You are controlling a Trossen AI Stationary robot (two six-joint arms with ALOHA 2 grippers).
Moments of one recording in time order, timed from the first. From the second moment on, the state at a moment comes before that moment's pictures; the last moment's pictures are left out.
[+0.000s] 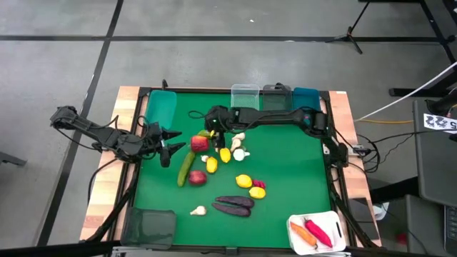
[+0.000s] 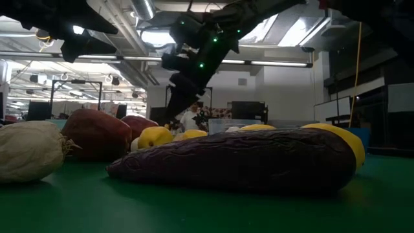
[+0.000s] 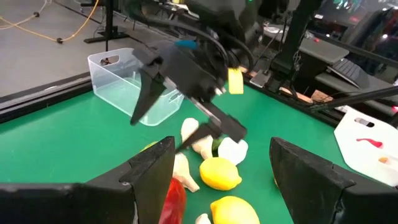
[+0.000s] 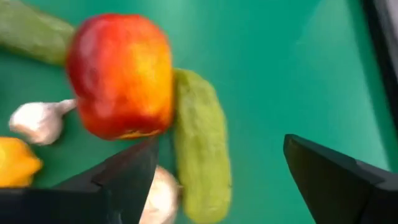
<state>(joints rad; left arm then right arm) -0.37 0.54 0.38 -0.15 -0.75 -0.53 -0.17 2.20 1.81 -0.51 0.08 -0.21</state>
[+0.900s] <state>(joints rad) -0.37 0.55 0.38 -0.18 -0.75 -0.56 -0.21 2.35 1.82 -0.48 0.09 -0.18</state>
